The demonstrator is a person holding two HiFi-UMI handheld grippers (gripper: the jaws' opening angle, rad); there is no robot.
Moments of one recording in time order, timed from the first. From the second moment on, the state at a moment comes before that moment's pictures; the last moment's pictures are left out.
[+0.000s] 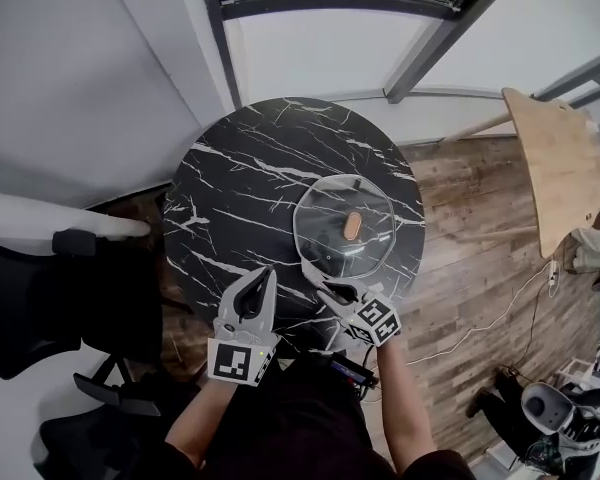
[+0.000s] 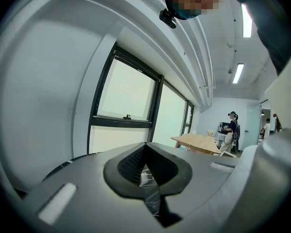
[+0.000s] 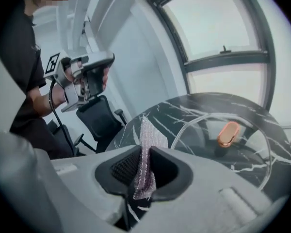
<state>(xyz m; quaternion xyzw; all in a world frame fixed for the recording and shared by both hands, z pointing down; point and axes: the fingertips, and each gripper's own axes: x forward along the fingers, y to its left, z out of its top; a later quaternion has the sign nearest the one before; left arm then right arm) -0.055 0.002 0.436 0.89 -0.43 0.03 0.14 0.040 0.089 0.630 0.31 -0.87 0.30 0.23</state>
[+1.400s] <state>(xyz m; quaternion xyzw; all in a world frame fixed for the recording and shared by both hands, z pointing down) -0.018 -0.043 0.419 0.89 -0.45 0.01 0.11 0.259 -0.031 0.705 0.63 -0.61 0.40 0.28</state>
